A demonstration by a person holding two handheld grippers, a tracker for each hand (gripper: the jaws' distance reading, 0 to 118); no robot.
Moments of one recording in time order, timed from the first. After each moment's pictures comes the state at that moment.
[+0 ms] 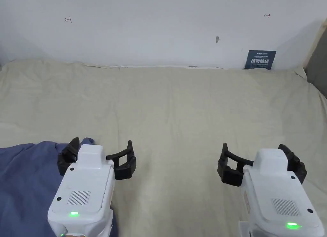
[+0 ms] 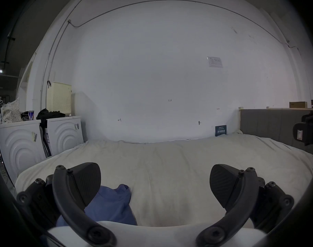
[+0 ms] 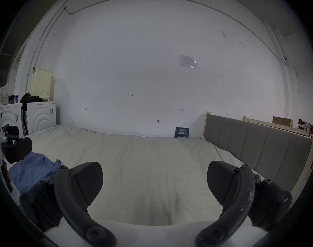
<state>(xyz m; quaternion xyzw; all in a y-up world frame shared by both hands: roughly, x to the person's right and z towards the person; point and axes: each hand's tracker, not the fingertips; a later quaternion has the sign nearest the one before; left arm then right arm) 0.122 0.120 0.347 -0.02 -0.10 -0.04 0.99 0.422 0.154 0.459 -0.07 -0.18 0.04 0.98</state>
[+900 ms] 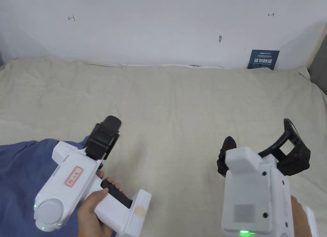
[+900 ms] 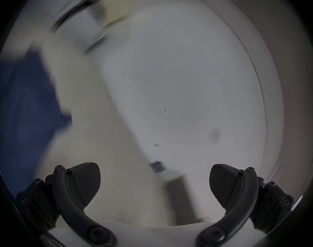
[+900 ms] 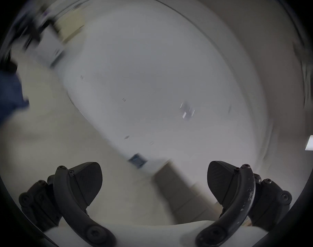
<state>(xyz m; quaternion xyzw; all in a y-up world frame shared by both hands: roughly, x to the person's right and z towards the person) 0.072 0.124 0.324 -0.12 -0.19 0.61 0.76 0.371 0.161 0.456 0.01 -0.28 0.46 0.84</state>
